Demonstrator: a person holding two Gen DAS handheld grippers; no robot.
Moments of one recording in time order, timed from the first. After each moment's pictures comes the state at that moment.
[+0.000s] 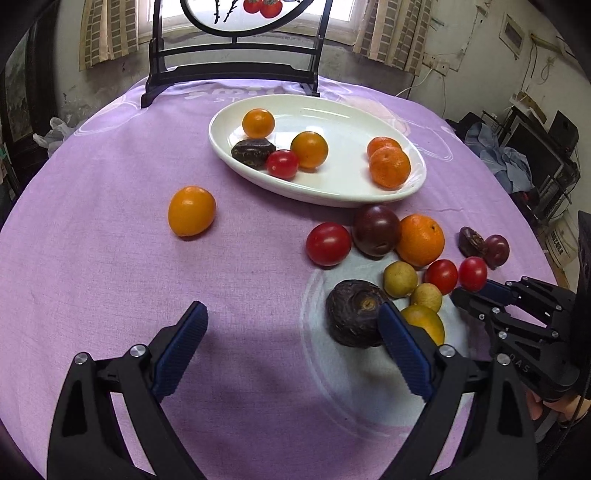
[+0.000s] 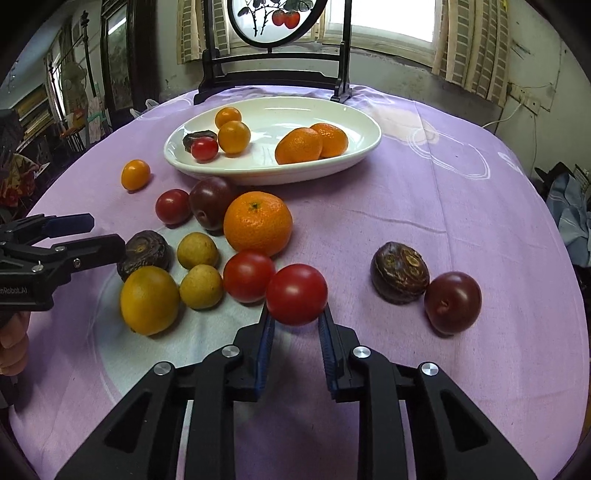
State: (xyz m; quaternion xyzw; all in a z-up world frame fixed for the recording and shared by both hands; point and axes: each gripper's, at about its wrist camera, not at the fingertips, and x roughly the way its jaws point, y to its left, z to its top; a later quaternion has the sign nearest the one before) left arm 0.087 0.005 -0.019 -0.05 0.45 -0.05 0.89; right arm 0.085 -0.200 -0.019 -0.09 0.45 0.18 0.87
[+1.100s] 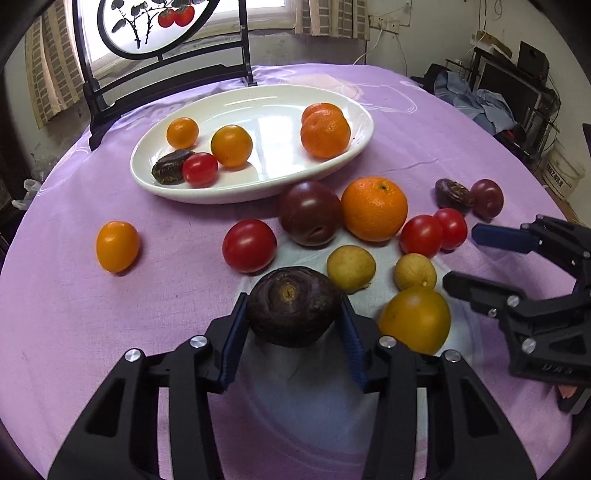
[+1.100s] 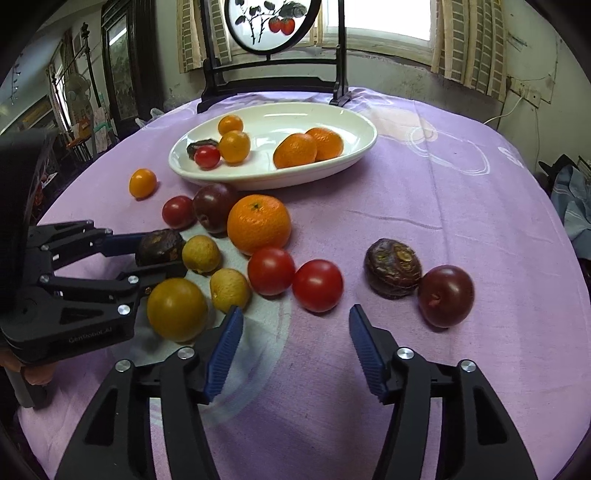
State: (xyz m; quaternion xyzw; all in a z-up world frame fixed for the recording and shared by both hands) left arm 0.098 -0.052 -0.036 0.06 0.45 -0.10 0.88; right arm 0.081 -0.214 -0.012 -0.07 0.44 0.19 0.87
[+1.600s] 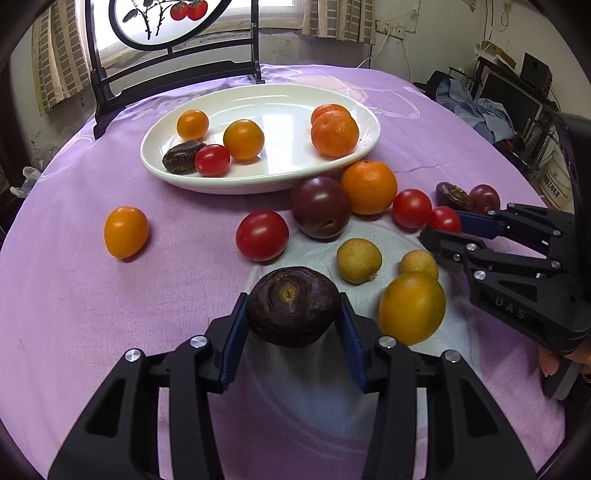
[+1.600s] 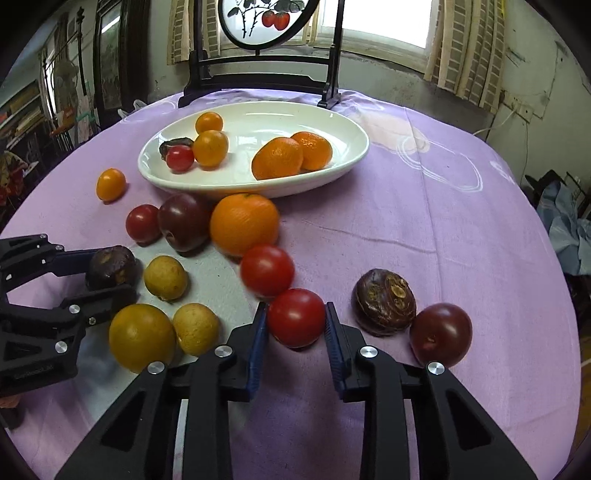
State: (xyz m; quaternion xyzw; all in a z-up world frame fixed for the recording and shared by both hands) left arm 0.093 -0.041 -0.033 0.04 0.46 -0.10 0.88; right arm 0.106 -0.196 -0.021 -0.12 0.44 0.16 0.88
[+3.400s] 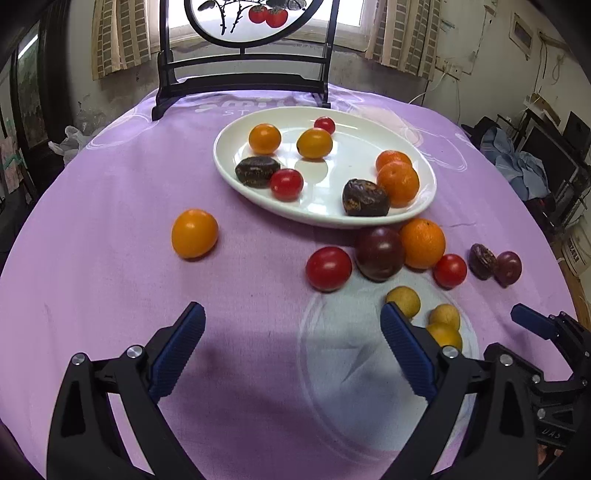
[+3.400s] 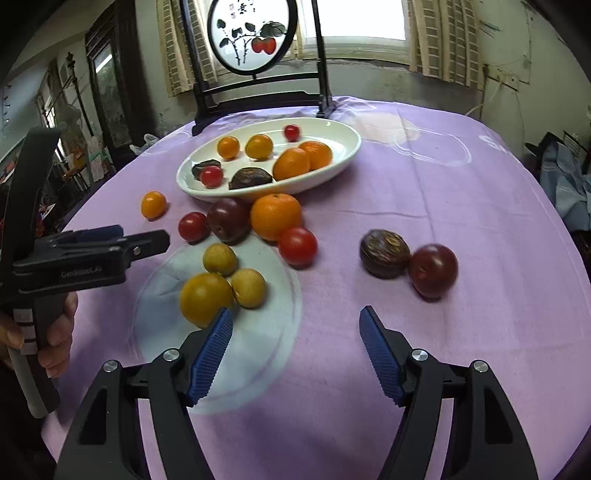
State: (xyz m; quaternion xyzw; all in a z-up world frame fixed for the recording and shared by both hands) left arm 0.090 -0.005 -0.013 -0.04 0.44 -0.01 0.90; right arm 0.057 -0.222 0.000 -0.02 0.43 0.18 0.89
